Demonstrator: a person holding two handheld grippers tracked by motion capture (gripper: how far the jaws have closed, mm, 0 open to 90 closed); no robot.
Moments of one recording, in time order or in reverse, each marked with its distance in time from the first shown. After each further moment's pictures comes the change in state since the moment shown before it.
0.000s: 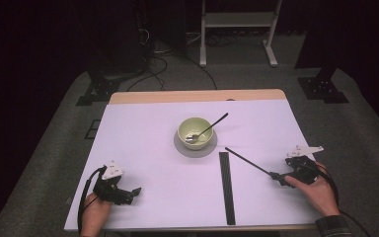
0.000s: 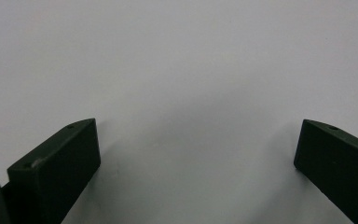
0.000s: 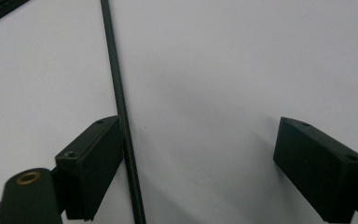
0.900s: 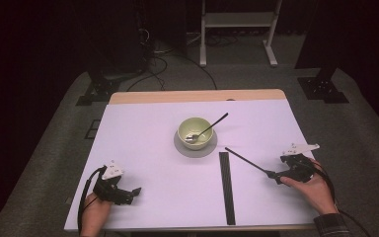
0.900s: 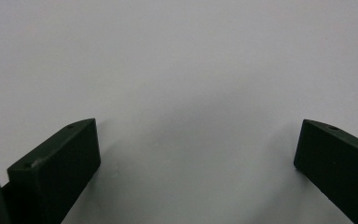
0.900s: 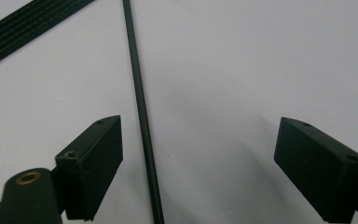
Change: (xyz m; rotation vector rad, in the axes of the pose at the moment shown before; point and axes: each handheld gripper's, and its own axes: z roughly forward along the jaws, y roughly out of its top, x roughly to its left) left arm 0.000 0.000 0.000 0.000 0.000 0.000; right arm 0.008 0.012 0.002 -0.024 0.037 -0.034
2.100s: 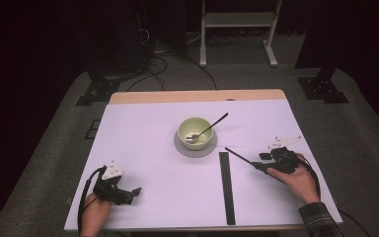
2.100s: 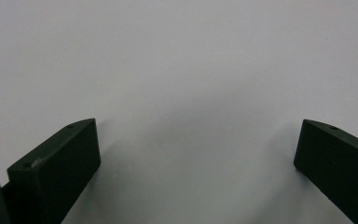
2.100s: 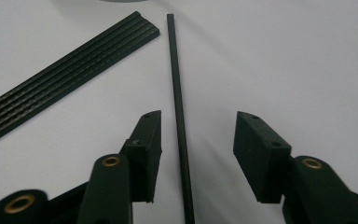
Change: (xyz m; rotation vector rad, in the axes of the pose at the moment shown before) left arm 0.000 0.000 0.000 -0.001 0.000 -0.004; right arm 0.015 0.034 0.022 -0.031 0.106 -0.075
